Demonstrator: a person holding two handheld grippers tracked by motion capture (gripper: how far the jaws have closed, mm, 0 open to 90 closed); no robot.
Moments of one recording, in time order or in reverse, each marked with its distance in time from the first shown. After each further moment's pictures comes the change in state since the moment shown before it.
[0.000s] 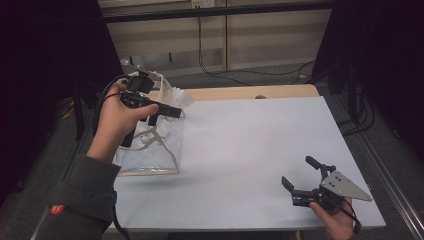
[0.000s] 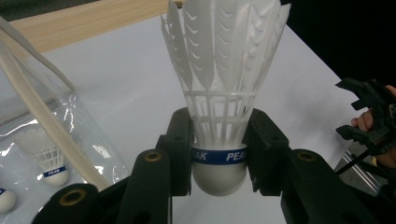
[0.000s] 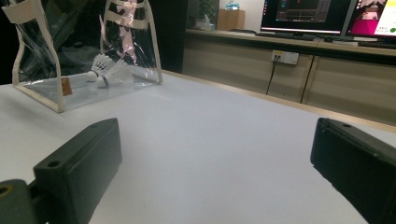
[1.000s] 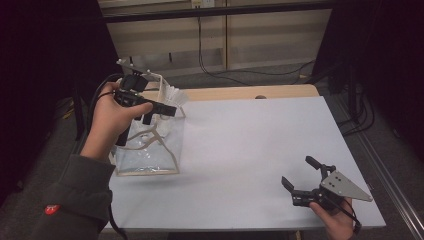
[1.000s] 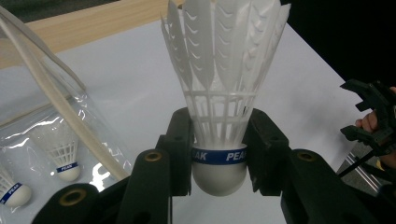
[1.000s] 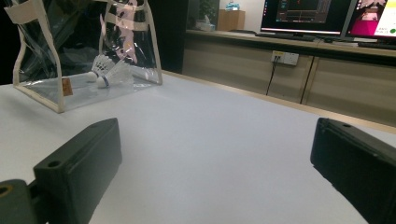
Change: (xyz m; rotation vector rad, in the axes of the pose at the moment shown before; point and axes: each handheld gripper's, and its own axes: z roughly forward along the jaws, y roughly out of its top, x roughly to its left) left arm 0.007 -0.001 -0.010 -0.014 0.020 -0.002; right arm 0.000 0.000 0.000 -0.003 0.002 -0.006
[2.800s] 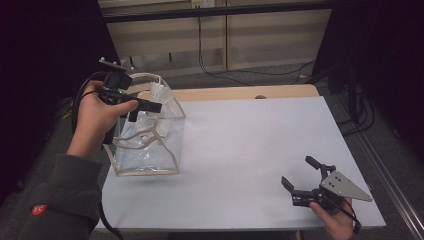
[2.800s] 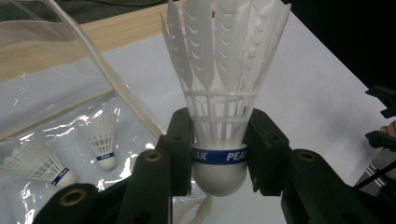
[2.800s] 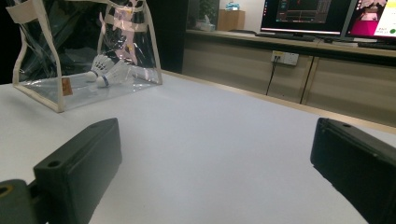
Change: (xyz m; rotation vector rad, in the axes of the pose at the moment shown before) left arm 0.022 -0.006 -0.020 -0.021 0.067 -0.014; right arm 0.000 0.000 0.000 0.001 0.000 -0.001
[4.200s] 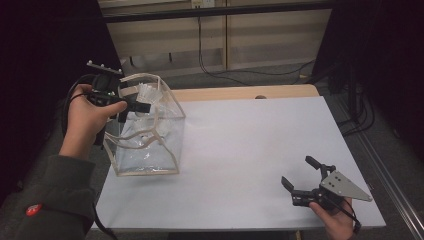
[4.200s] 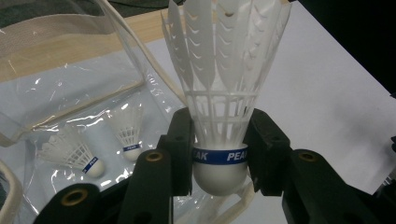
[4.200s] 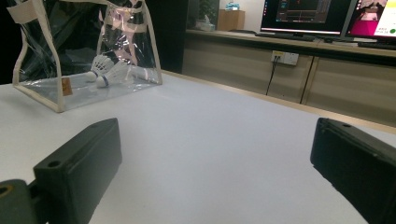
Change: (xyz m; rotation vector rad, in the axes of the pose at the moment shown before) left arm 0.024 -0.011 -0.009 -0.018 0.047 -0.029; right arm 0.000 0.000 0.000 0.000 0.000 0.001
